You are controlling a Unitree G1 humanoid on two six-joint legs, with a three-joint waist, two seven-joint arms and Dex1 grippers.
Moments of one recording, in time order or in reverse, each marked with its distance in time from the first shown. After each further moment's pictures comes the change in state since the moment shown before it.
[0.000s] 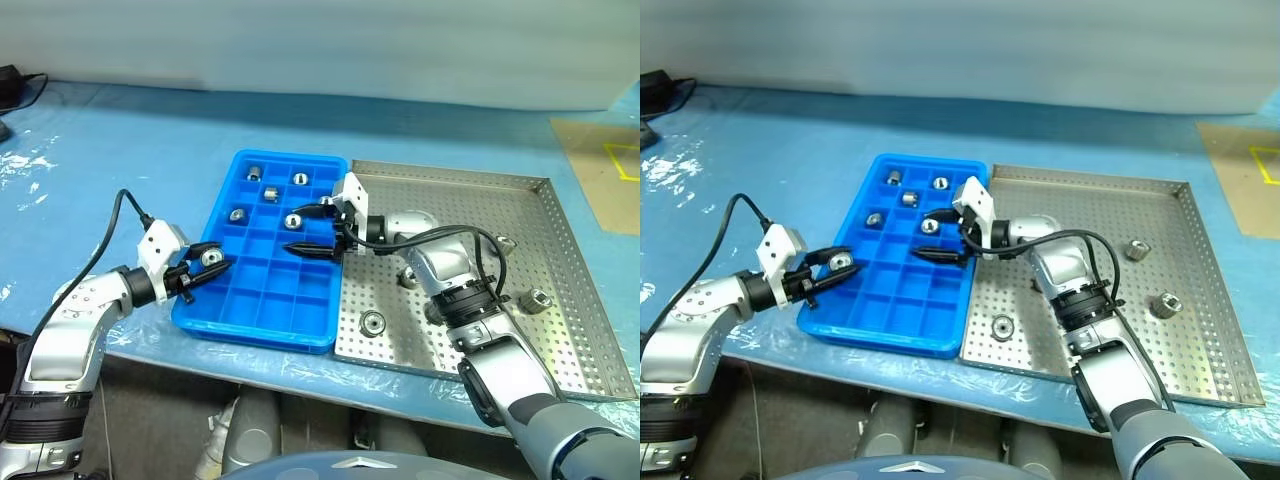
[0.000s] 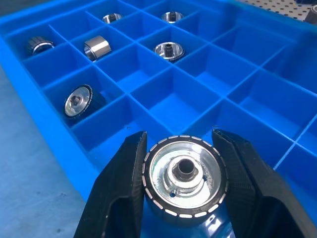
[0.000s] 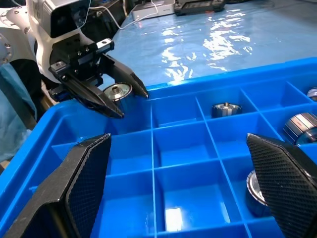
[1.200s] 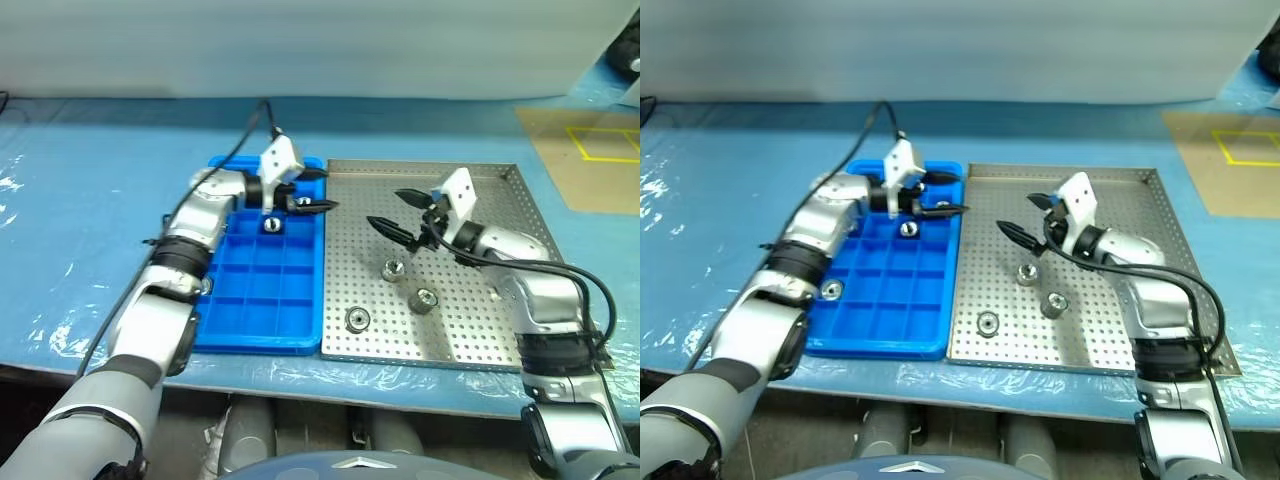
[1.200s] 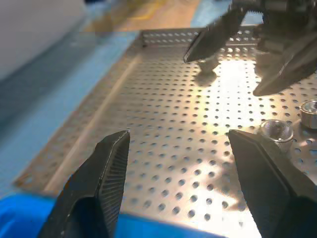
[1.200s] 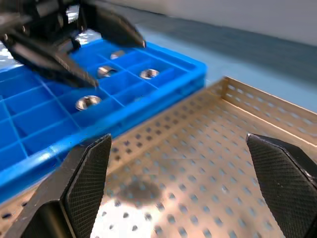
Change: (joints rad) left arm -0.929 -0.417 -0.368 1.024 0.178 -0.442 -0.213; right arm 0.383 -0.235 -0.373 -0.486 0.052 0.206 -0.339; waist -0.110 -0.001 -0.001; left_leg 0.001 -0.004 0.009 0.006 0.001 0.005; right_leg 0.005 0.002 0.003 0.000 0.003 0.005
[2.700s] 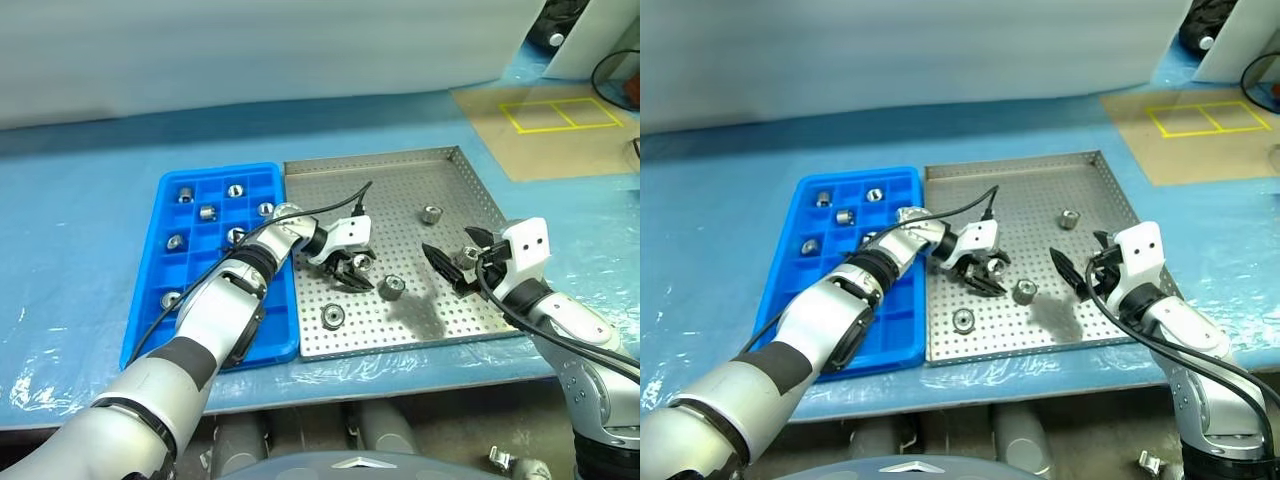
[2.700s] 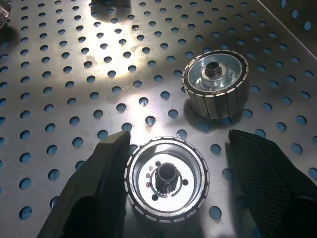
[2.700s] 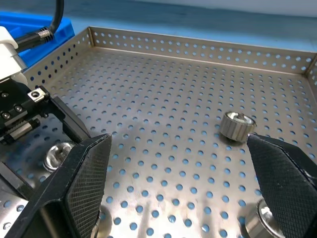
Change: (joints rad) left arm -0.089 -0.206 -0.080 0.392 0.345 -0.189 -0.068; right arm 0.387 -0.001 -0.164 -0.401 0.079 0.141 -0.299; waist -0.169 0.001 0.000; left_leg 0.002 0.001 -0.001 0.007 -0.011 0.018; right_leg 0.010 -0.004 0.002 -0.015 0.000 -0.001
